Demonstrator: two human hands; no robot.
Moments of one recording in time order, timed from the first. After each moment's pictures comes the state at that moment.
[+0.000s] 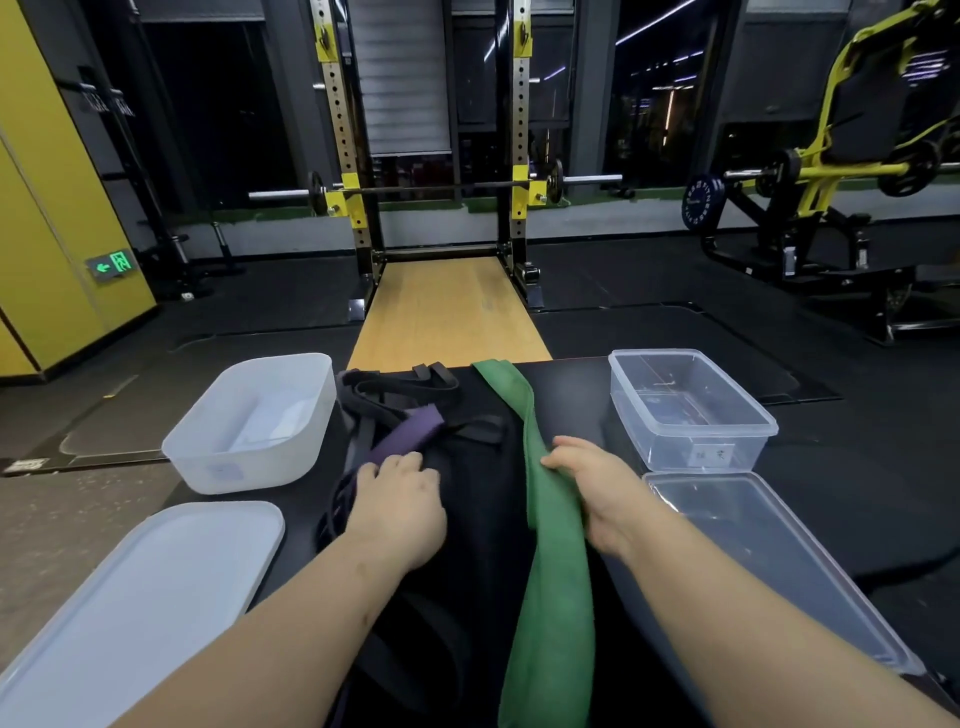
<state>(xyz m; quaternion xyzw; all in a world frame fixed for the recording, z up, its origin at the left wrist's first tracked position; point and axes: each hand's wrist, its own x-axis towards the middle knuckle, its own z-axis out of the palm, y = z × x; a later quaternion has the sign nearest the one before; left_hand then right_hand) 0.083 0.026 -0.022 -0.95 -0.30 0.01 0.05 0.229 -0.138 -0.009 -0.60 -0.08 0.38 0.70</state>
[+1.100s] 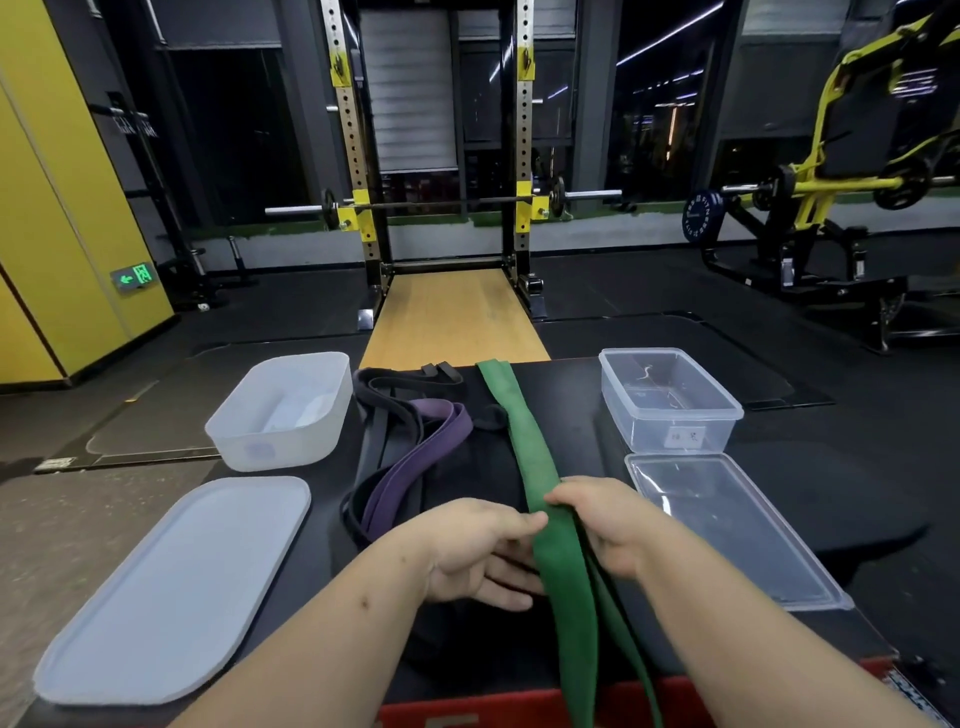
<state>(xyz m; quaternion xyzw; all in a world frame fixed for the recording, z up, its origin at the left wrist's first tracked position) 0.043 -0.075 0.011 -0.63 -0.23 0.13 -0.73 0.188 -0.189 -0.014 -0.66 -0.11 0.43 0.60</state>
